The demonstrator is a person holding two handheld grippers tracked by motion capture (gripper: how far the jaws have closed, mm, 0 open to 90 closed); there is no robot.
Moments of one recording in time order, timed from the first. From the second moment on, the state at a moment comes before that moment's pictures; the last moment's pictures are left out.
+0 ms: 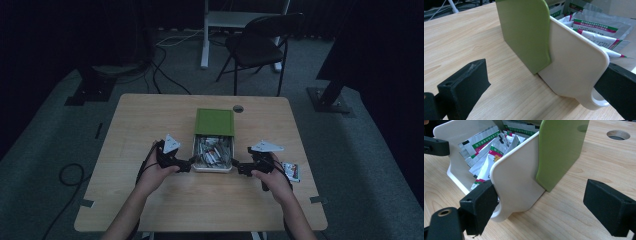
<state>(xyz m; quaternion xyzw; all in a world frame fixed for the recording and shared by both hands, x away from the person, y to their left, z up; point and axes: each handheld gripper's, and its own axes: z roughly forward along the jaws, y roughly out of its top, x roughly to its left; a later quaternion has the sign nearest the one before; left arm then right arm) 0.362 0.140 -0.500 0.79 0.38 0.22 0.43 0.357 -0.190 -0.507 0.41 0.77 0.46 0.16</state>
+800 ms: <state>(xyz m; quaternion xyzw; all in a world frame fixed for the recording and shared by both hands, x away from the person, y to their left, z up) 0.372 0.139 -0.499 0.79 0.38 0.22 0.43 0.364 -0.189 -0.509 0.42 0.76 0.47 0.16</state>
